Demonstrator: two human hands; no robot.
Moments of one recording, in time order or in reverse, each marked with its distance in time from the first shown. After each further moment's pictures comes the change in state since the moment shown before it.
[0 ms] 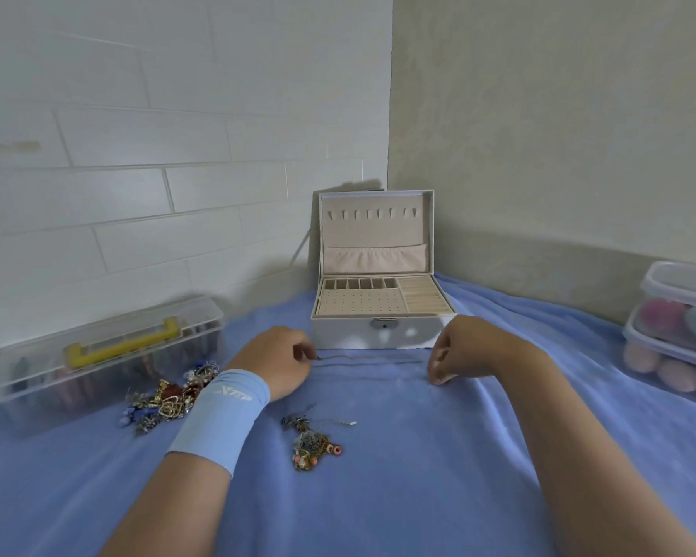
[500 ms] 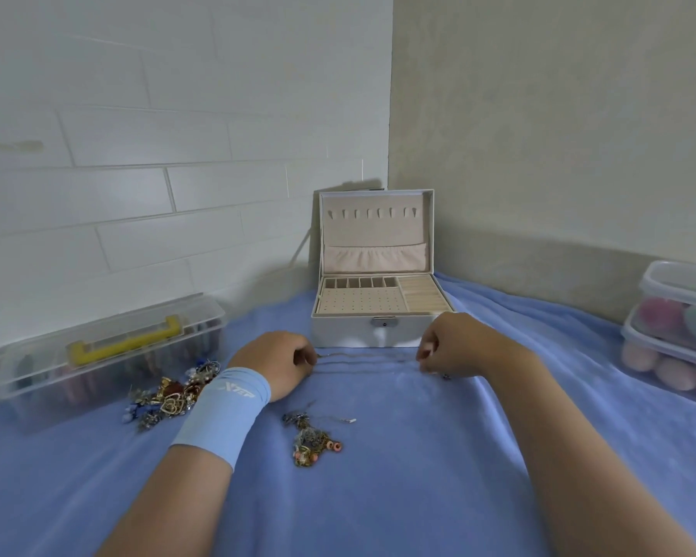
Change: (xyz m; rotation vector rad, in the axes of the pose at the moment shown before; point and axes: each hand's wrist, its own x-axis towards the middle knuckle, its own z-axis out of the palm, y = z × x) left_hand -0.004 0.001 -0.001 0.029 -0.033 0.038; right_hand 0.009 -0.003 0.008 -0.069 0.089 -0.086
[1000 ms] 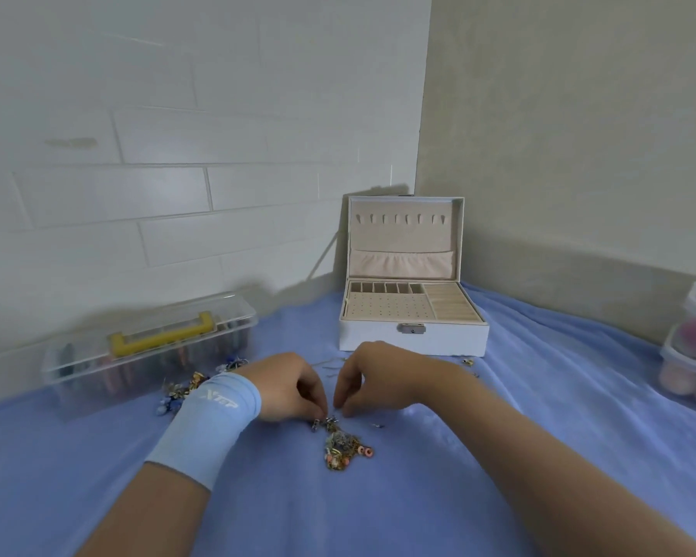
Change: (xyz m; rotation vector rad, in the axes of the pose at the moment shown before) left_hand -0.033 -0.015 -0.026 -0.024 -0.343 0.021; right_hand 0.000 -0.112 0.041 0.038 -0.243 -0.443
